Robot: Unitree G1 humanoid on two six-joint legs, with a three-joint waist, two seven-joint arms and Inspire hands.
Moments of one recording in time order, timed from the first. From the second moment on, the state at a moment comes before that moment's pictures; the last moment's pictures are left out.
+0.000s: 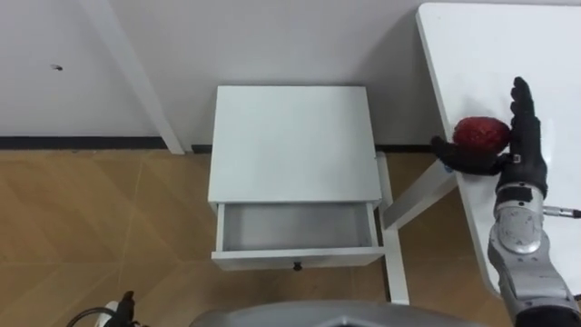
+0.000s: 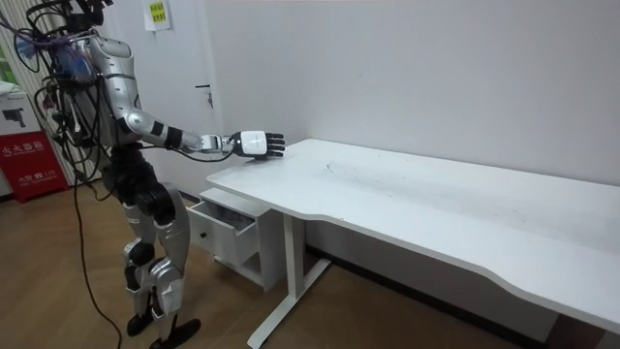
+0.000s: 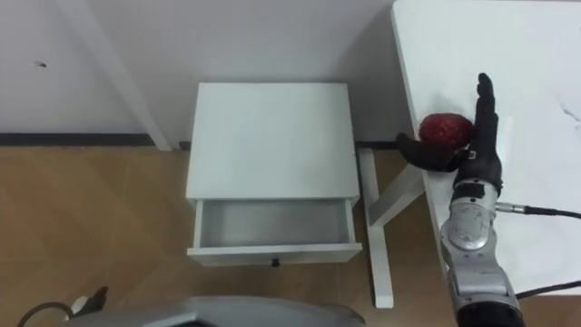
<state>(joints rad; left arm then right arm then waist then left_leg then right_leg) 0.26 0.25 0.08 1.06 0.41 -0.04 0.15 0.16 -0.35 -0.02 0.37 -0.02 -0.24 -0.31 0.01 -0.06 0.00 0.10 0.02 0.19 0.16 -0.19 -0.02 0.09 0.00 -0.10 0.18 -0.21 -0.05</state>
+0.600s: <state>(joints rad) 0.27 0.25 0.07 1.03 0.41 -0.04 0.15 0.16 -0.36 -0.03 0.38 -0.13 -0.24 -0.31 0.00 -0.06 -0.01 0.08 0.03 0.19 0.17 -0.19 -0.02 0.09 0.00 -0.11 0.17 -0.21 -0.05</state>
